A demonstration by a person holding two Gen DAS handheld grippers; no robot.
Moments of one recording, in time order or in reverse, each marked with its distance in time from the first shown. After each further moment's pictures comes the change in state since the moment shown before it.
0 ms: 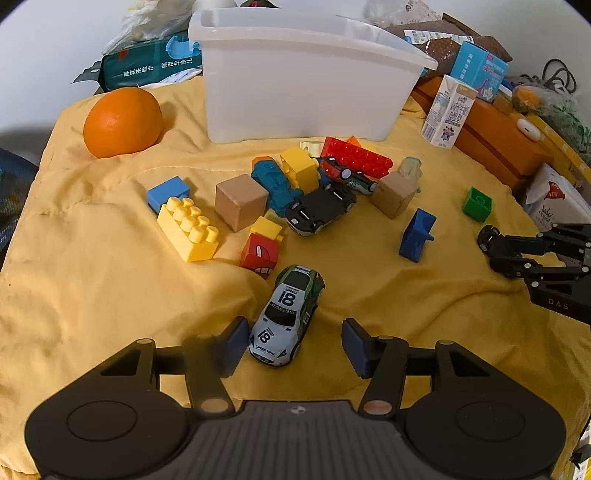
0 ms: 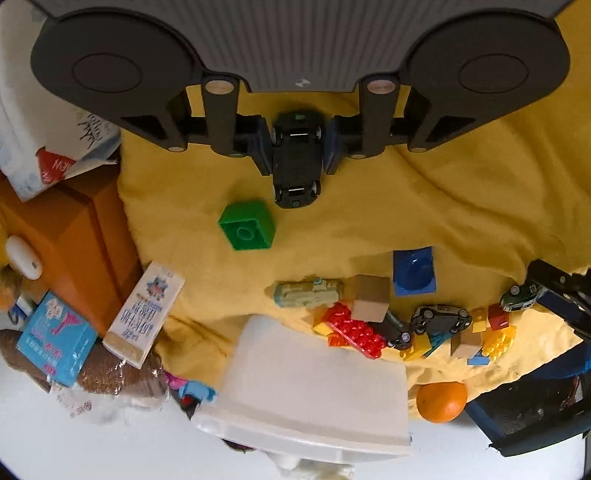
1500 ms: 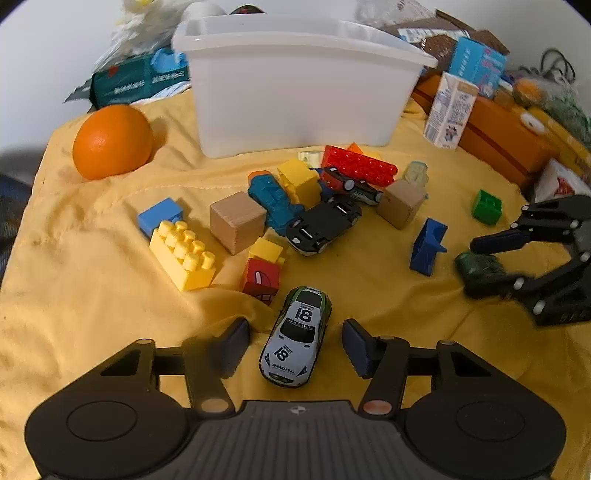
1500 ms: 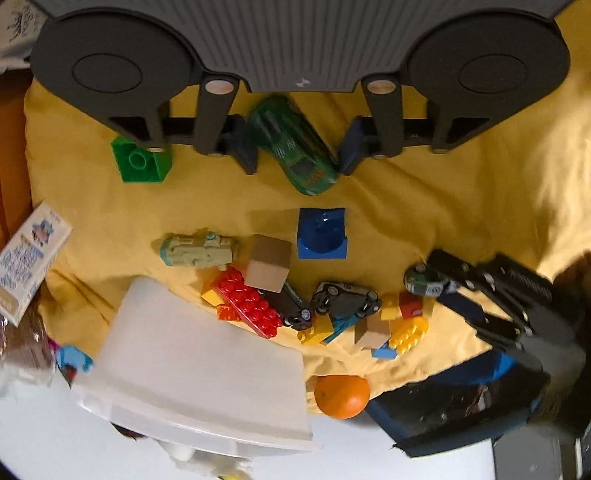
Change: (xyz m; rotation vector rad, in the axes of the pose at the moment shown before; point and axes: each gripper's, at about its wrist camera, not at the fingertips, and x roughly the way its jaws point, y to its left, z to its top) left arm 0.014 -0.004 0.011 0.066 -0.023 0.029; right arm 0.029 0.004 0.027 -0.110 -0.013 0.359
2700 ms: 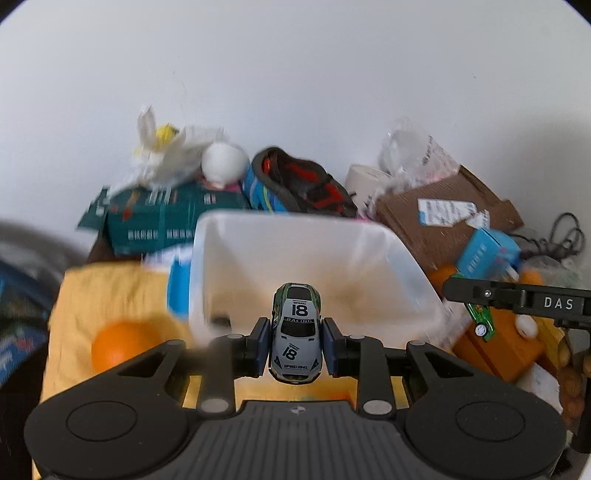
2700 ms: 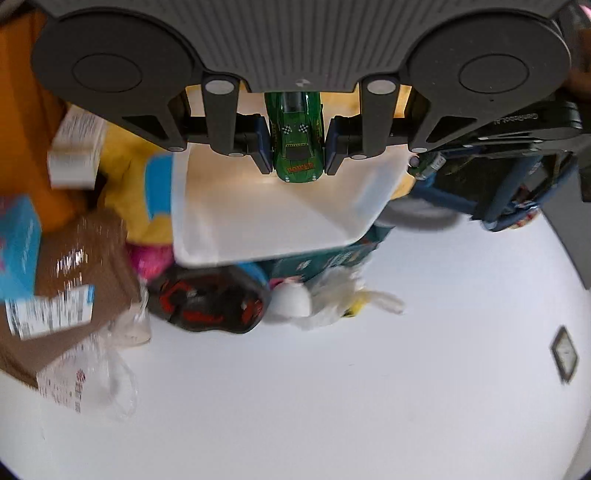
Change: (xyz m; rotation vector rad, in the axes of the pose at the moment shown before) left arm -0.054 0.030 0.182 -0.152 -0.298 -0.016; right arm -0.074 -0.104 0.153 0.520 -0.351 -0.049
